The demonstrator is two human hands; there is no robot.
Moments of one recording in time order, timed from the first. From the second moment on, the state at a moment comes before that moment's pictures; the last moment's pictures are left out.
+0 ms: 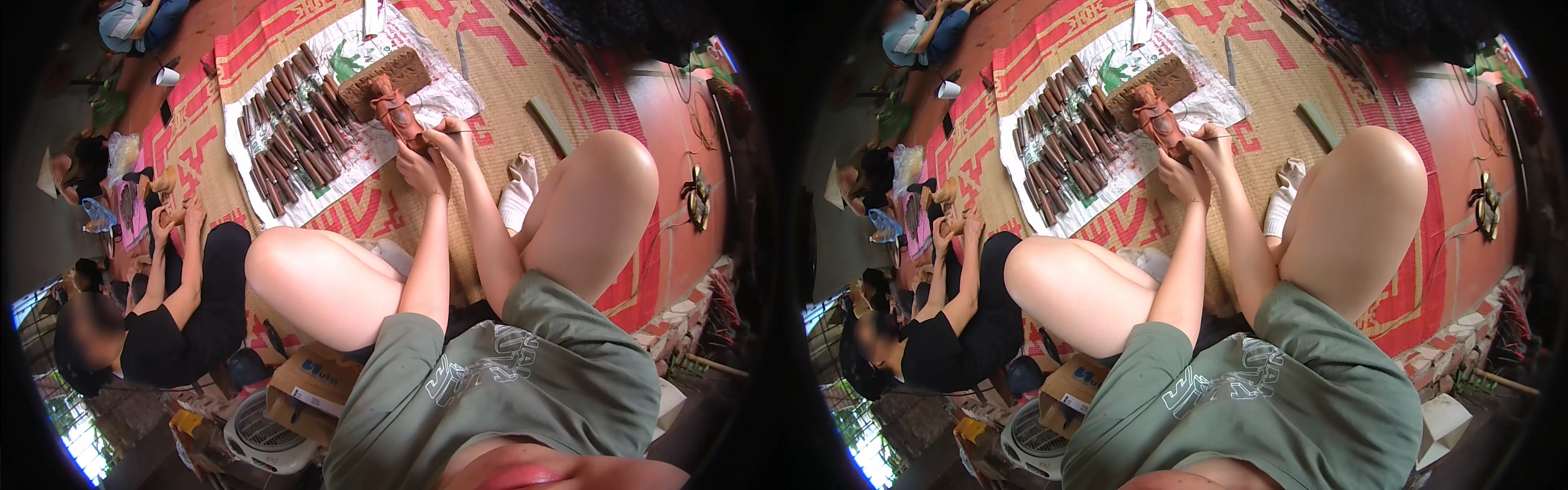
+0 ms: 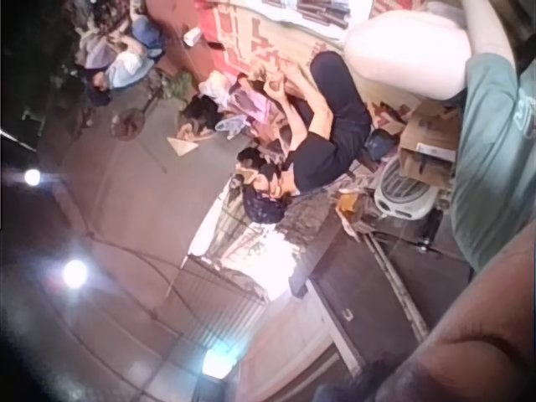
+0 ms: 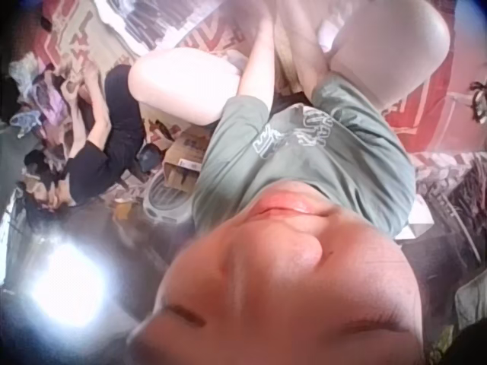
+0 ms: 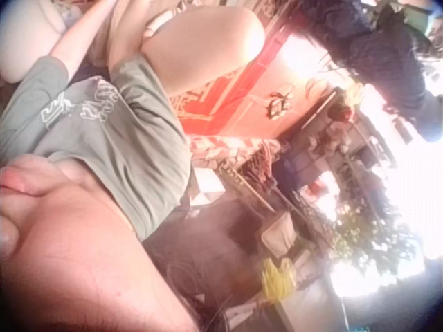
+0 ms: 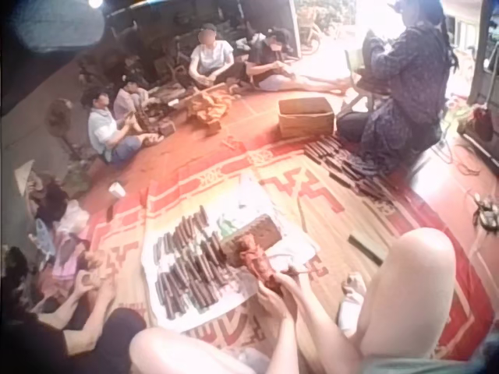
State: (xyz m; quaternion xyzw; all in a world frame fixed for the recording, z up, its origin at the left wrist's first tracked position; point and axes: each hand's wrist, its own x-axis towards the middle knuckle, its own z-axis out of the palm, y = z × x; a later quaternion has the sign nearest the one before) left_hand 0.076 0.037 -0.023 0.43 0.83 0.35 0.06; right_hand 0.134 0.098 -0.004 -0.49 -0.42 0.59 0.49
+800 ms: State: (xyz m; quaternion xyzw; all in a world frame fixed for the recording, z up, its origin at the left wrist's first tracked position) left_hand 0.072 0.037 -0.005 0.40 0.84 0.36 0.10; right_hand 0.128 0.108 0.009 -0.57 -0.57 0.42 0.42
